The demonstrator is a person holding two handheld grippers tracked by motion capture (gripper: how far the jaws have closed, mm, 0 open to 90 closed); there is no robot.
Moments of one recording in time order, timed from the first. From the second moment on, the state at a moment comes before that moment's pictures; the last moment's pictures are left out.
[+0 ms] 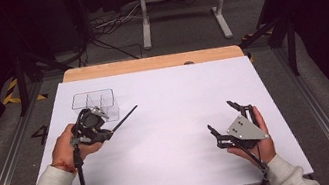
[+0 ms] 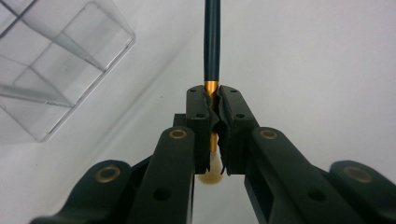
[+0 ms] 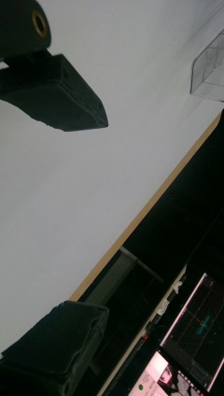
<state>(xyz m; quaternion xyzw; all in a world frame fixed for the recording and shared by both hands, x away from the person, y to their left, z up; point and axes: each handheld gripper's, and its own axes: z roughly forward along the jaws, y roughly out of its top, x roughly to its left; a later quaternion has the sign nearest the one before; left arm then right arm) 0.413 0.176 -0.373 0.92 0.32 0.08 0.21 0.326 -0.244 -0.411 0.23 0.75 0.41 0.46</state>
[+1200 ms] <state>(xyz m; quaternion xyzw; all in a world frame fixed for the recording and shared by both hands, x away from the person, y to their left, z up) 0.411 0.126 -0.369 0.94 0.26 0.07 0.20 0.325 -0.189 -0.413 0.14 0.77 0.37 0.49</state>
